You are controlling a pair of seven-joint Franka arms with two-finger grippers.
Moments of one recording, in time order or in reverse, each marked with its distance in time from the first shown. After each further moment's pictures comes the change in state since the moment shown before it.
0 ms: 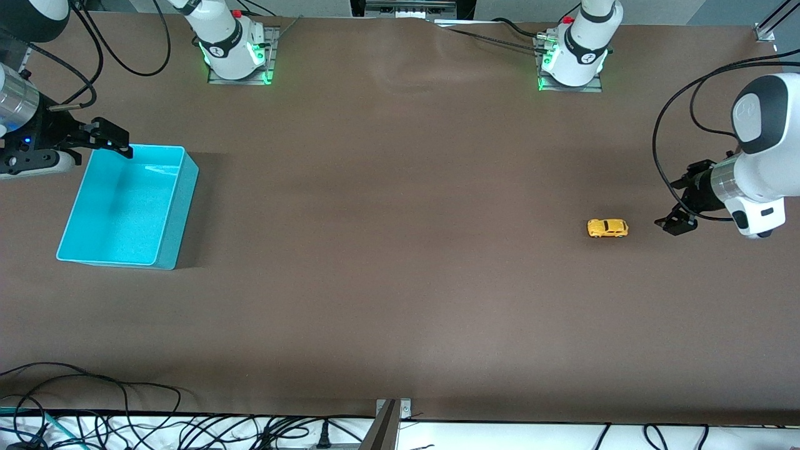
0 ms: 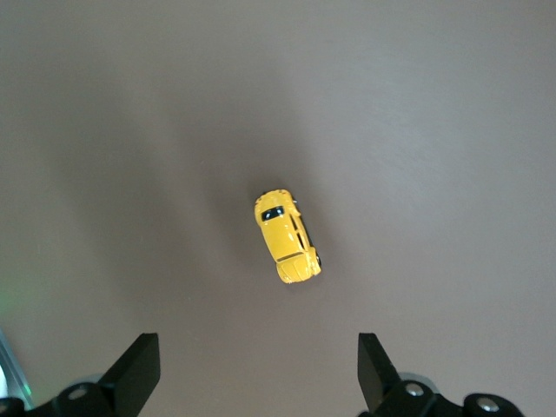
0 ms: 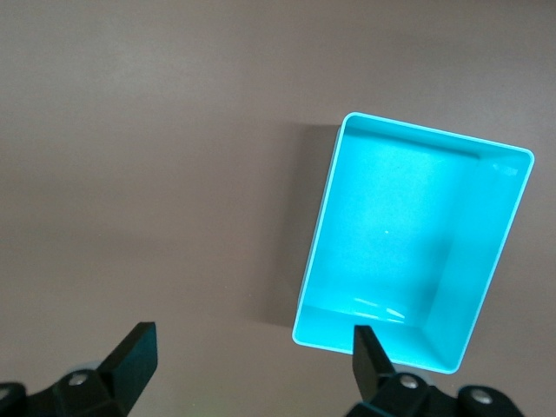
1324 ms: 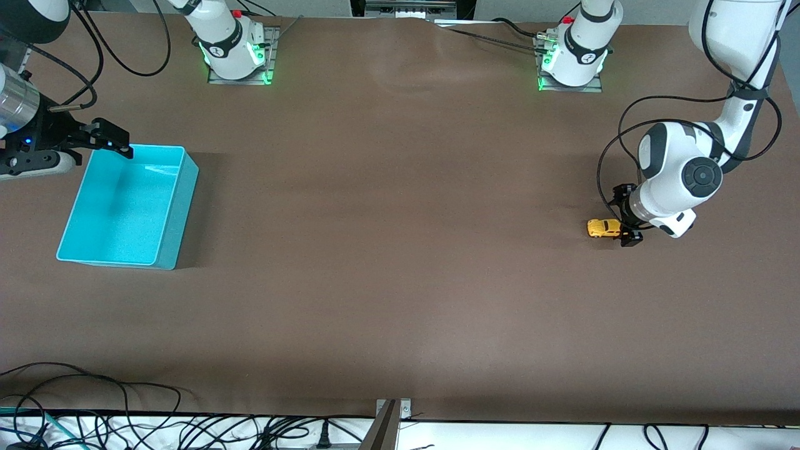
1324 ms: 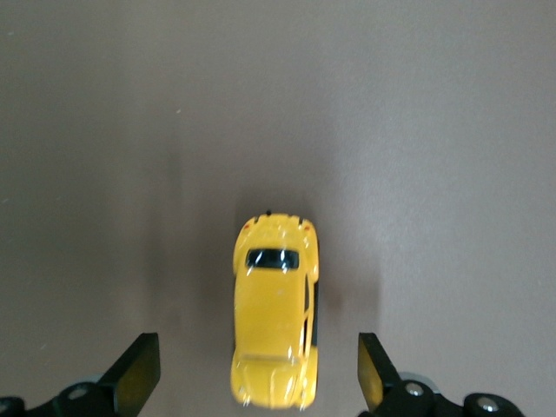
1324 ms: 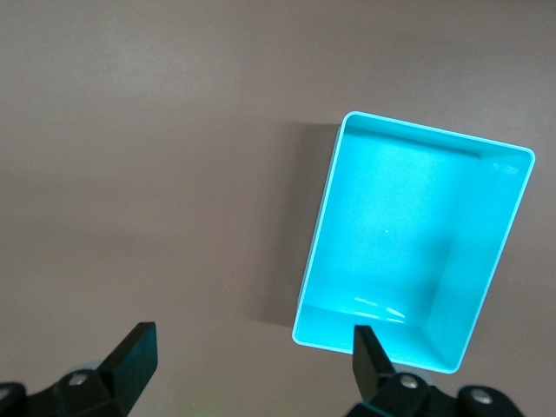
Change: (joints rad) left arm -0.027 0.168 -0.008 -0.331 0.135 0.601 -0.469; right arm 0.000 0.002 -0.001 -0.001 0.000 0.000 0.000
